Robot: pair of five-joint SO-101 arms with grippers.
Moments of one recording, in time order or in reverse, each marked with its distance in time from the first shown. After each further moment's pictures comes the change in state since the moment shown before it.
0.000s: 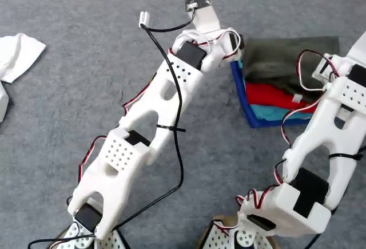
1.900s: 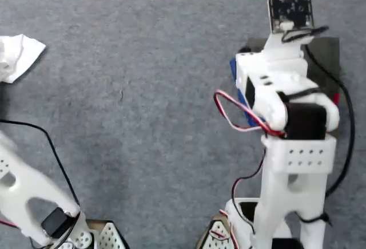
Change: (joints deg) left arm -83.7 -1.2 -22.3 38.3 -27.0; right arm -33.1 -36.7 6.2 14.2 2.7
